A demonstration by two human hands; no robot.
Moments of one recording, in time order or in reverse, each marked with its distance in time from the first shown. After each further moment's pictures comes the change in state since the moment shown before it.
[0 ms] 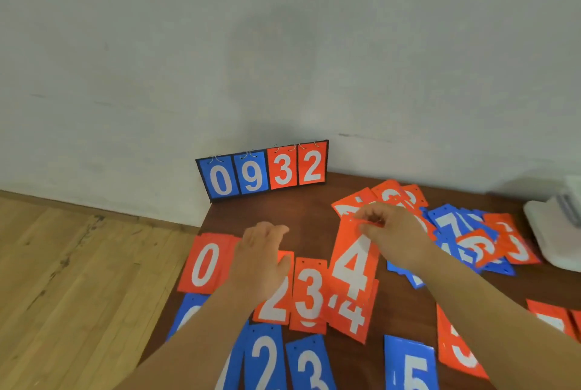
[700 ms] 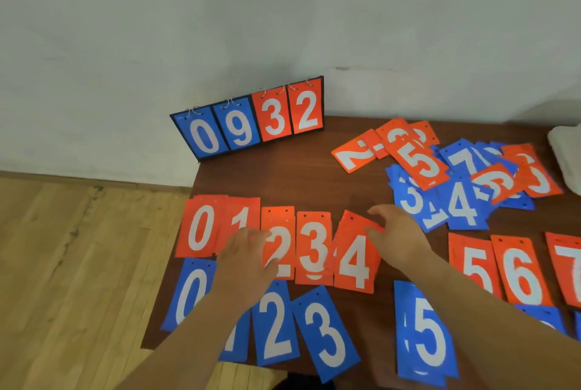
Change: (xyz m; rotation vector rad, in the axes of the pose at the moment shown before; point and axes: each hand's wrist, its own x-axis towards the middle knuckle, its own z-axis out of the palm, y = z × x) left_hand -0.056 -0.035 0.048 0.042 -0.206 -0.132; right_hand -0.025 0.113 0.081 -0.217 -0.015 0.287
